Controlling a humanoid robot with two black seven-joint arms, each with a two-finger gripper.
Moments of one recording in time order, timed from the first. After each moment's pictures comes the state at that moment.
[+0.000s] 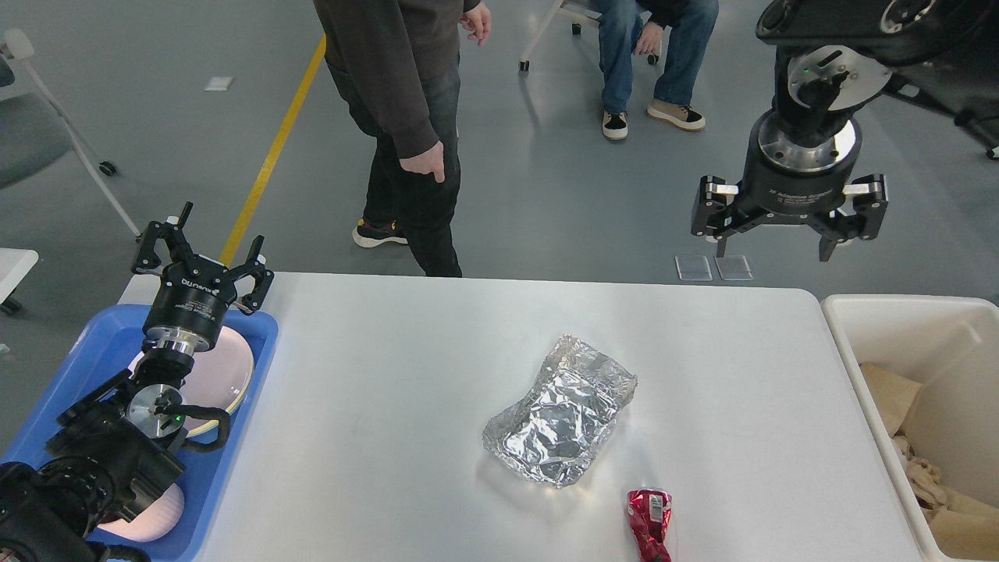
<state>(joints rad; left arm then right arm) -0.73 0.17 -0.73 -0.12 -0.20 -0.79 -0.46 2.19 -0.14 -1.16 1.15 0.44 0.77 -0.76</state>
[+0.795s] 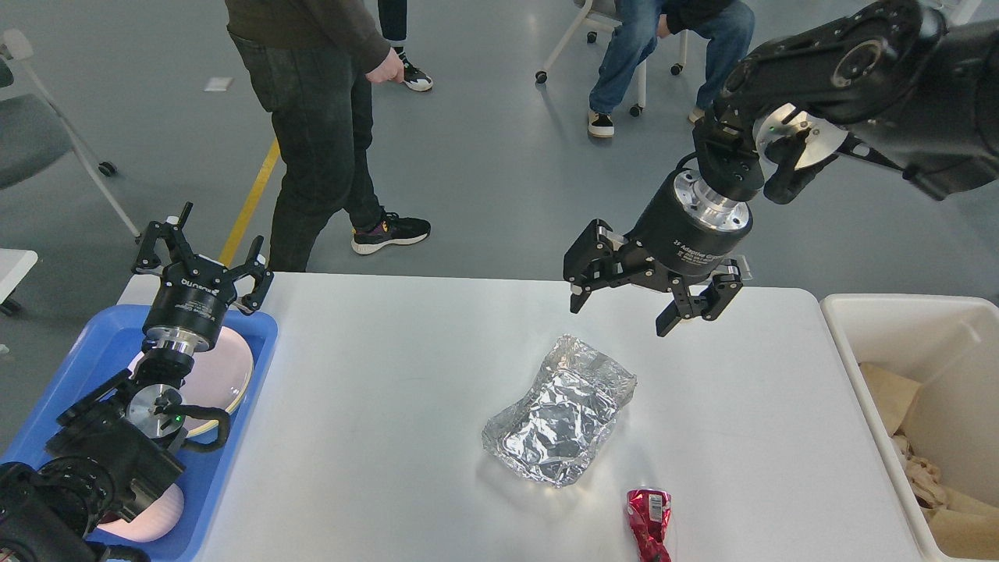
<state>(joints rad) -0.73 0.17 -0.73 -0.12 -0.20 -0.79 -0.46 2.12 -0.08 -1.18 1.20 0.38 0.87 -0.18</state>
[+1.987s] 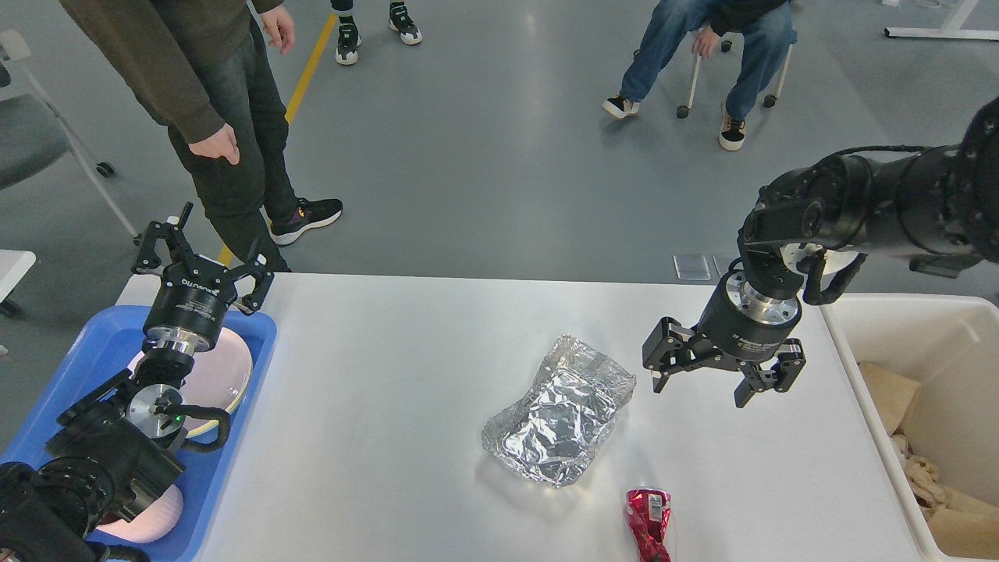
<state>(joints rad) -0.73 0.17 -0.73 -0.12 -0.20 -0.79 -0.46 1.87 -0.08 -1.37 1.19 0.26 0.77 -0.04</state>
